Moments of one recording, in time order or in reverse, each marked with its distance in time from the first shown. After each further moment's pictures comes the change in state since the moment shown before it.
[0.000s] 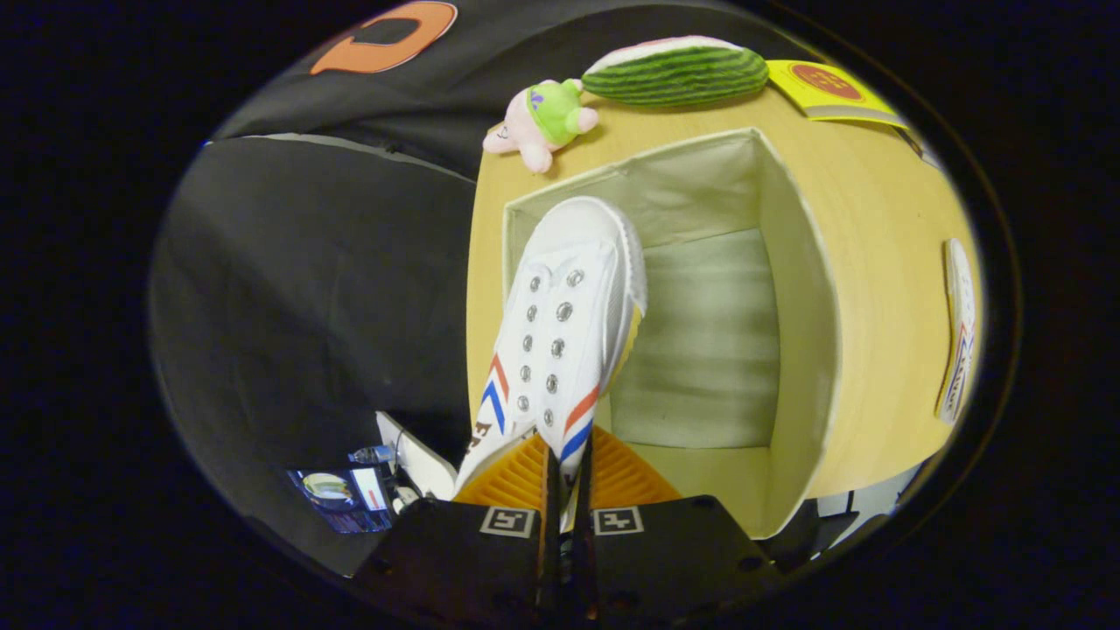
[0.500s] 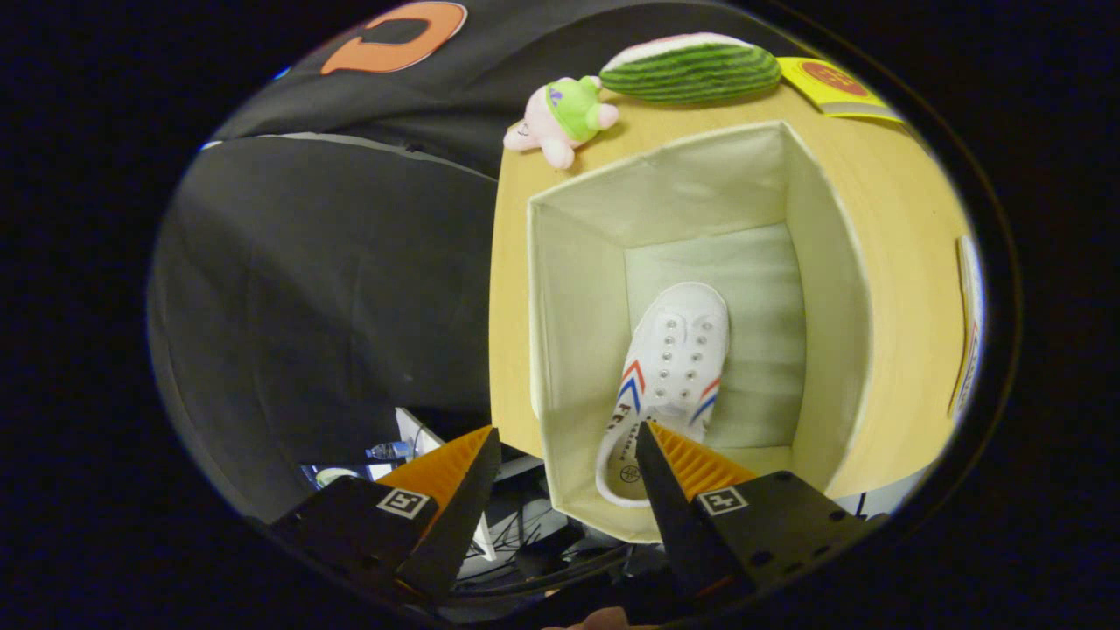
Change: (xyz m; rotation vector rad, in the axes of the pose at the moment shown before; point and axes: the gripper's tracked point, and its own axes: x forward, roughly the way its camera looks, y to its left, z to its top) arm -0.009 0.023 0.004 -0.073 -0.023 0.062
